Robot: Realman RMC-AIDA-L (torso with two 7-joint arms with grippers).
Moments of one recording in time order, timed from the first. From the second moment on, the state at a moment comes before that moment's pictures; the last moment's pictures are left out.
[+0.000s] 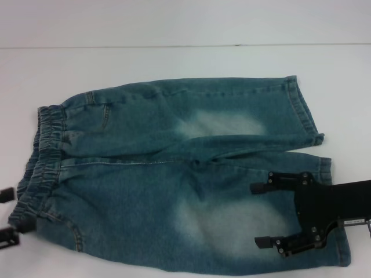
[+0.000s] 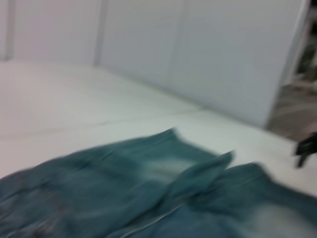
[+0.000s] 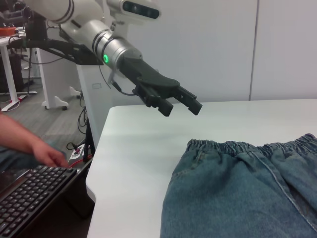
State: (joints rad) left arm -0.24 -2.09 0.13 0.90 2.30 1.94 -1.23; right arm 0.47 2.09 -0.72 -0.70 -2.15 -1.81 1.01
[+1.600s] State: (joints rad) left arm -0.33 -2.16 0.42 1.20 2.58 1.68 -1.70; right arm 0.47 2.09 -0.72 -0.69 -2.15 -1.78 1.00
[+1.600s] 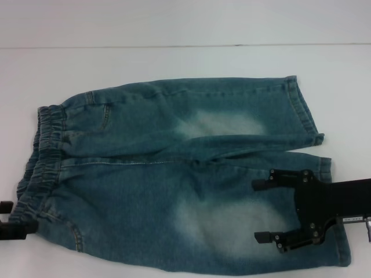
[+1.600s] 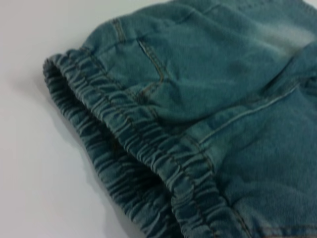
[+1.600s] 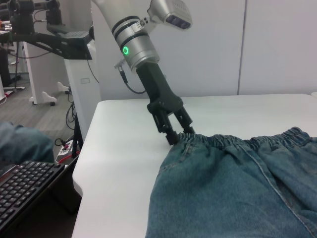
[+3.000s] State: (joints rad) left arm -0.36 -2.17 0.48 1.18 2.58 1.62 -1.80; right arm 0.41 2.08 -0.62 -0.93 -2.15 -1.79 1.45
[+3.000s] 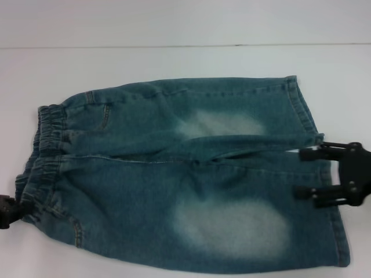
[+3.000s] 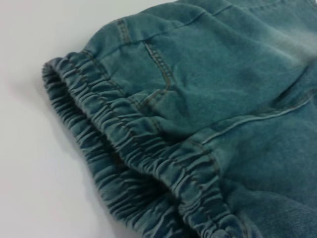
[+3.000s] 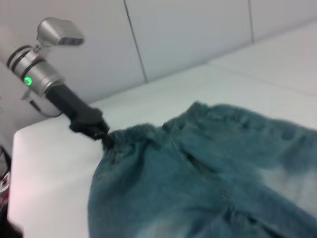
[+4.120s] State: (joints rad) left arm -0.36 -2.16 0.50 1.14 2.58 1.58 -1.77; right arm 0.53 2.08 -0.90 -1.20 -2.72 -1.99 1.83
